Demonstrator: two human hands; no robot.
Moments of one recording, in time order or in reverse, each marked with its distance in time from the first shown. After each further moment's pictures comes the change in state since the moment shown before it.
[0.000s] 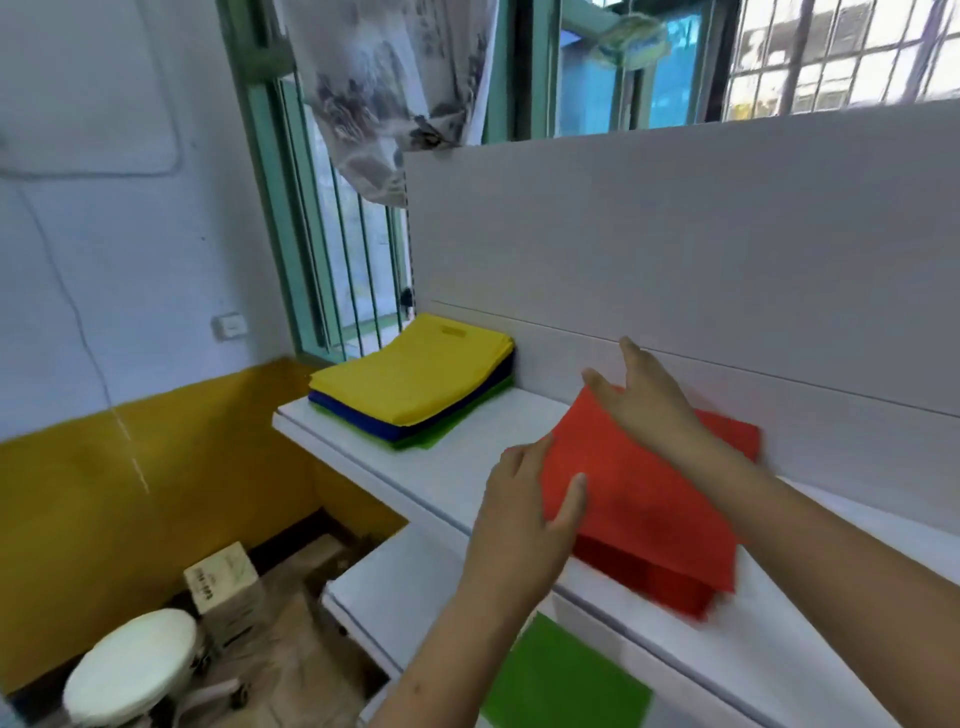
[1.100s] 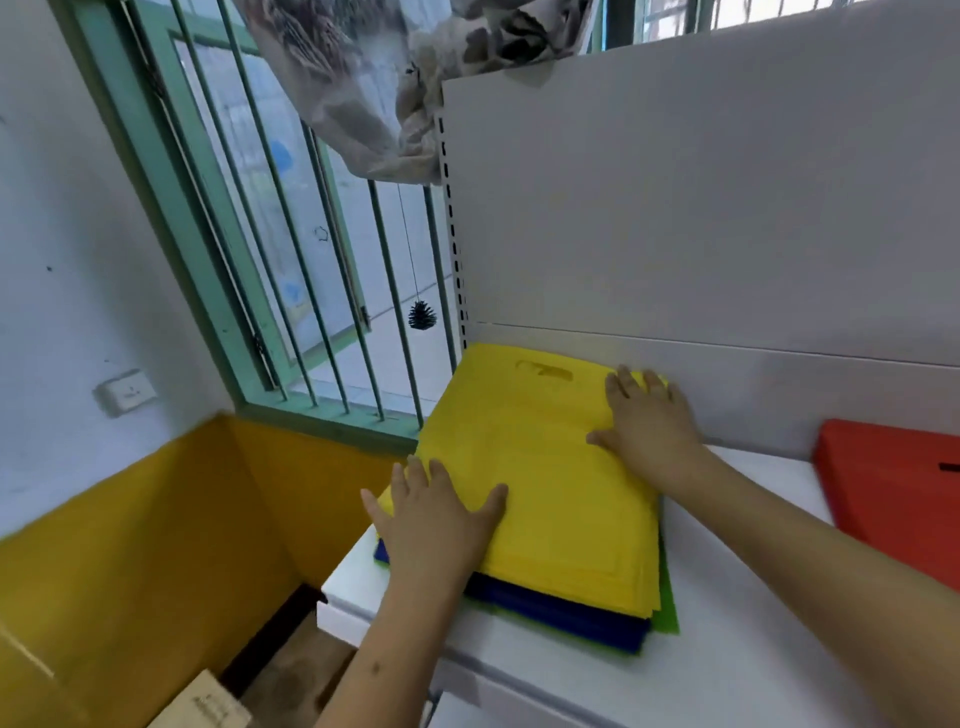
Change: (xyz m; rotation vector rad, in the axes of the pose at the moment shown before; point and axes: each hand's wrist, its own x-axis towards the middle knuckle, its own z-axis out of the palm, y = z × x) left_hand 0.291 -0.361 -0.141 0.720 -0.304 -0.287; right_hand 0.239 -0.093 0.275 -0.776 -0.146 0.162
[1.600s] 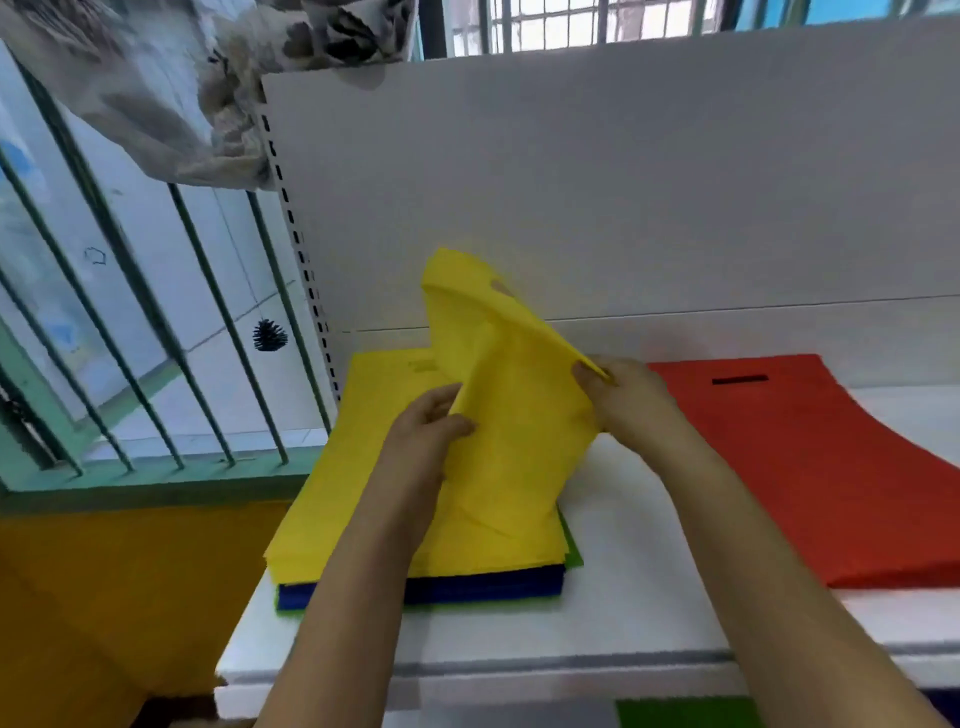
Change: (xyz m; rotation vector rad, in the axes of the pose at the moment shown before) left_hand -0.009 0.057 -0.066 -1.454 -0.599 0.269; right_hand -0.117 0.025 -0.073 0.975 0.269 0.393
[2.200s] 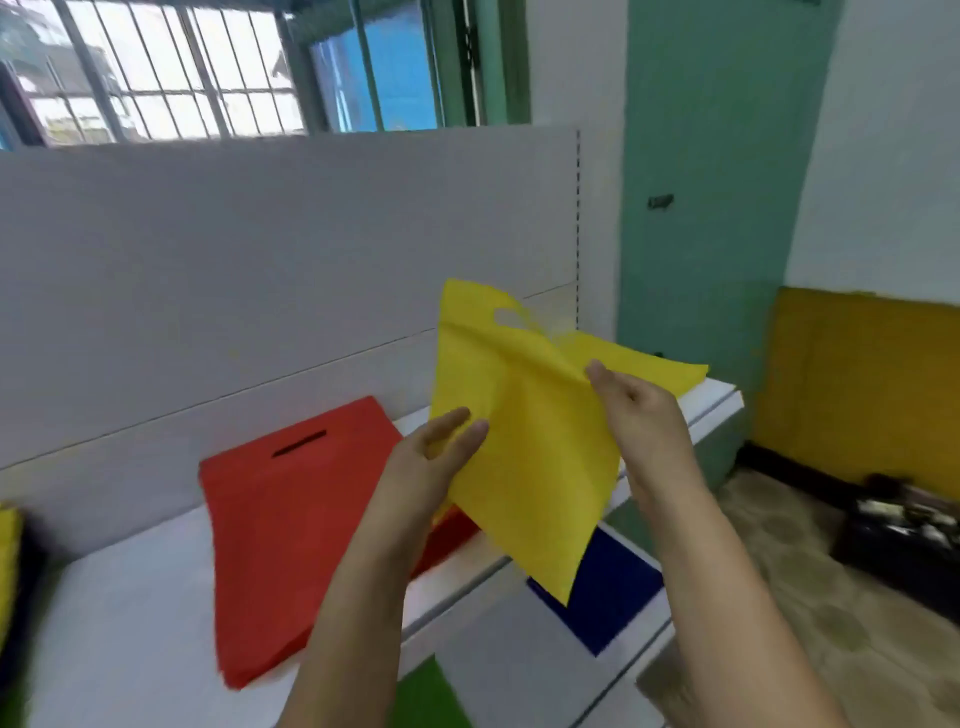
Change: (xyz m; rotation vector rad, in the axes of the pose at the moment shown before) left_hand -0.088 -0.051 0.409 0.161 -0.682 0.074; right_hand -0.199 0.162 -0.358 0.324 0.843 0.318
